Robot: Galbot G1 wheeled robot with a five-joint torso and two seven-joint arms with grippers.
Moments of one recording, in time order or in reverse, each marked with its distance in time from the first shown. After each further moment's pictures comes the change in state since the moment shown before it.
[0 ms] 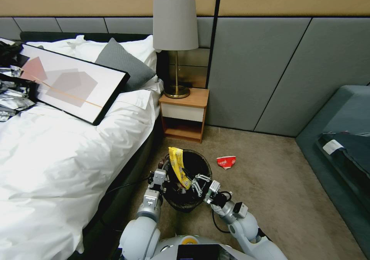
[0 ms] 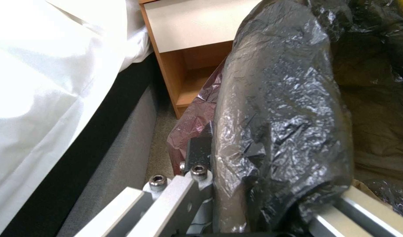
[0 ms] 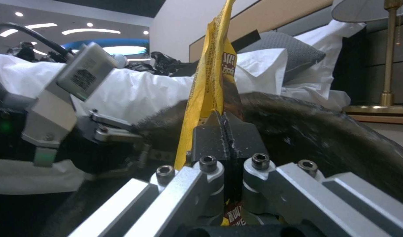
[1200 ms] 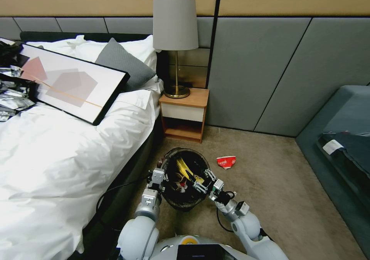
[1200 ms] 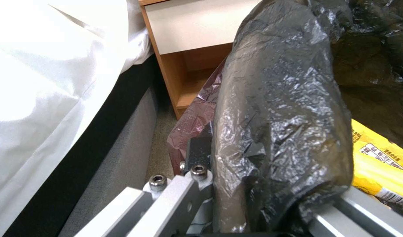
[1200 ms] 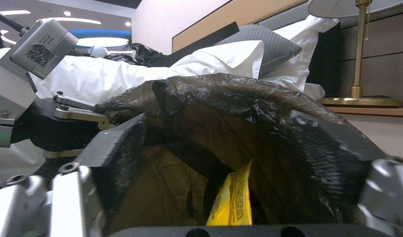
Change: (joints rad) left arm -0.005 0.003 0.000 -0.003 -0.007 0.005 -0.001; right arm -0.010 -0.003 0.022 0.002 -0.025 -0.003 0.052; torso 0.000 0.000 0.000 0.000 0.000
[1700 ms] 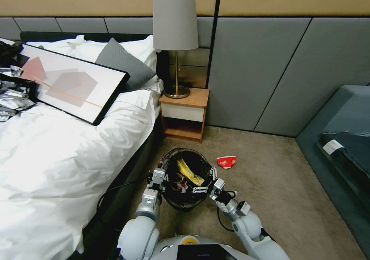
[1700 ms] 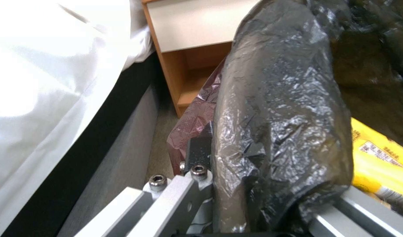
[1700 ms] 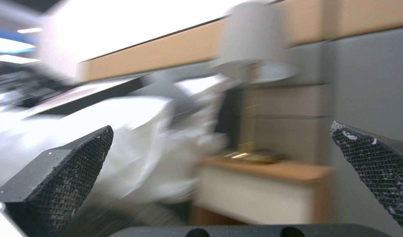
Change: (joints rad) left arm 0.002 -0.005 -0.008 -0.001 -0.008 0.006 -0.004; right arm -0.048 0.097 0.054 0.230 -0.243 -0.016 0.442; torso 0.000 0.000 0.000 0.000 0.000
